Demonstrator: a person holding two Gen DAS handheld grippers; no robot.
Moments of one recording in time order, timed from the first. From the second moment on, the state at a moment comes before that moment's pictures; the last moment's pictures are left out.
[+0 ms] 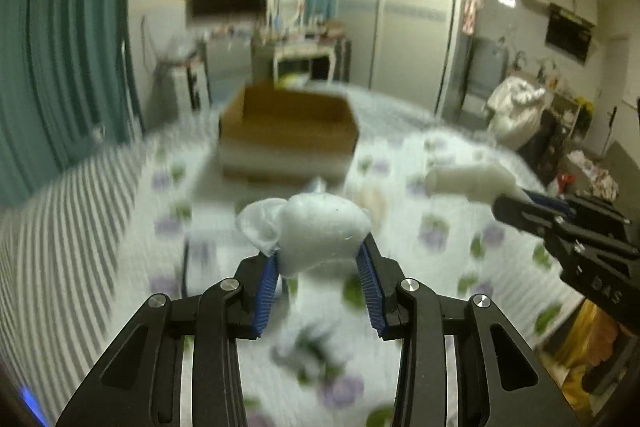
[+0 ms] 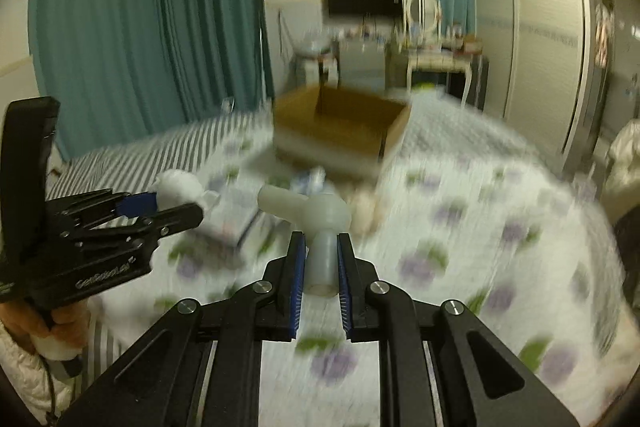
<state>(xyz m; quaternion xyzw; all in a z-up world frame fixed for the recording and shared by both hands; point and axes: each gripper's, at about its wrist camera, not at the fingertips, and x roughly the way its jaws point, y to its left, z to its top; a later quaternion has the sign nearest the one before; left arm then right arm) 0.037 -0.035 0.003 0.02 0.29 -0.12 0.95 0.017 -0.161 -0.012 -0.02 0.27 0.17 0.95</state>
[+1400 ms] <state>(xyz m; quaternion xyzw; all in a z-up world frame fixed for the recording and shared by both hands) 0.163 -0.034 0.126 0.08 0.16 -0.01 0.98 0.204 -0.201 0.133 -0.01 0.20 0.15 0.97</state>
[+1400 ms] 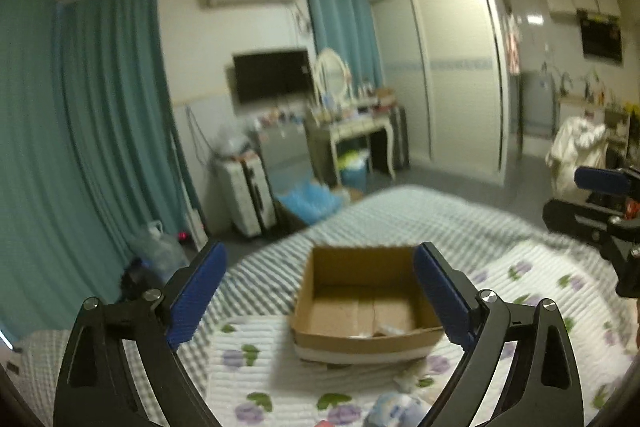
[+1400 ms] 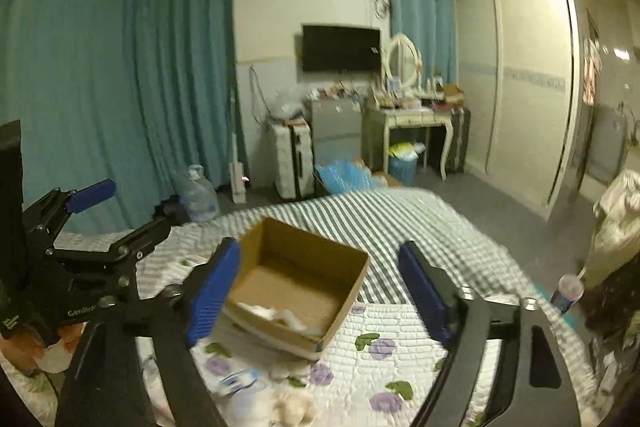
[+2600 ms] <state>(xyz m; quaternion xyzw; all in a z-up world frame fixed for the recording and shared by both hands) 0.052 -0.017 -0.179 -0.13 0.42 0.11 0.89 0.186 -0.090 -0.151 -0.16 0.40 0.30 0.85</state>
